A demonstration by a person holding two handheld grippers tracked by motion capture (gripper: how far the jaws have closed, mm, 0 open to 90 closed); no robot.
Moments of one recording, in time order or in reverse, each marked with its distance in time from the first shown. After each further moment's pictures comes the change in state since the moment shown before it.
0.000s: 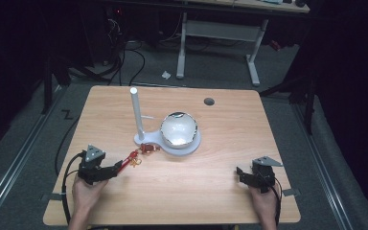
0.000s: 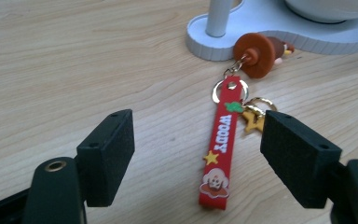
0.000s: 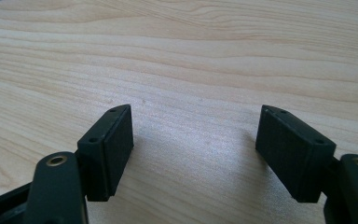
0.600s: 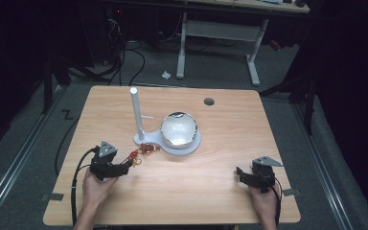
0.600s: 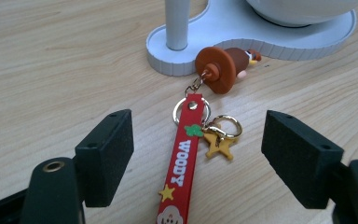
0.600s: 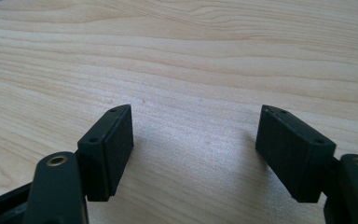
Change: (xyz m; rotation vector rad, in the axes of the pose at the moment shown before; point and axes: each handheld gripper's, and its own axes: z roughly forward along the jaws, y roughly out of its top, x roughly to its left) left arm -0.022 0.020 0.017 0.028 -0.047 0.058; right arm 0.000 0.000 0.000 -0.001 0.001 0.001
